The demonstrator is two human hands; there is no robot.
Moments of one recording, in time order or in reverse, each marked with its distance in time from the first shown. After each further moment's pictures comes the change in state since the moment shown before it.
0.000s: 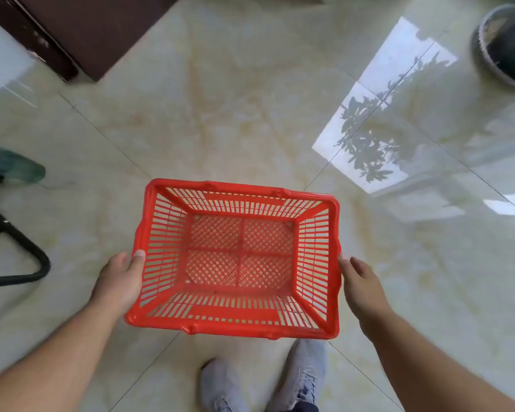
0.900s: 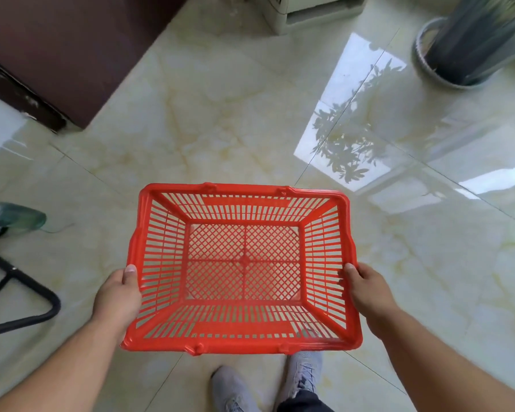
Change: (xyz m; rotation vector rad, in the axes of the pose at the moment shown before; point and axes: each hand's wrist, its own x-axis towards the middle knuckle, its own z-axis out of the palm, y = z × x) left_hand -0.064 0.077 -0.047 -0.109 0.024 -0.055; right_hand -0.059 -0.032 -0.070 0.068 0.019 0.079
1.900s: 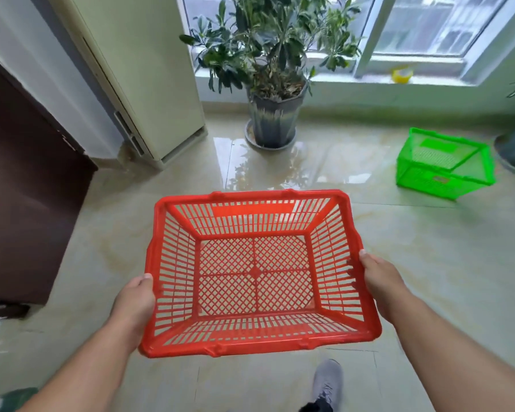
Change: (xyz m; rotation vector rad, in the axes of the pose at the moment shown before) left_hand -0.329 0.272 -0.082 -0.063 -0.365 0.404; right_hand -0.291 0.013 -0.336 0.636 0.352 0.040
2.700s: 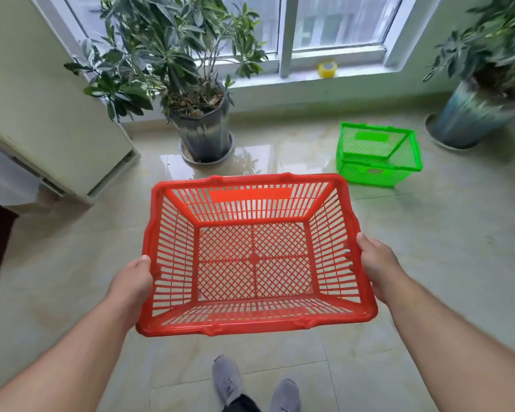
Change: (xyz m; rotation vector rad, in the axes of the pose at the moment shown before) left_hand -0.049 0.159 0.275 0.193 -0.123 0.064; right_hand 0.152 -0.042 -0.233 0.242 0.118 0.002
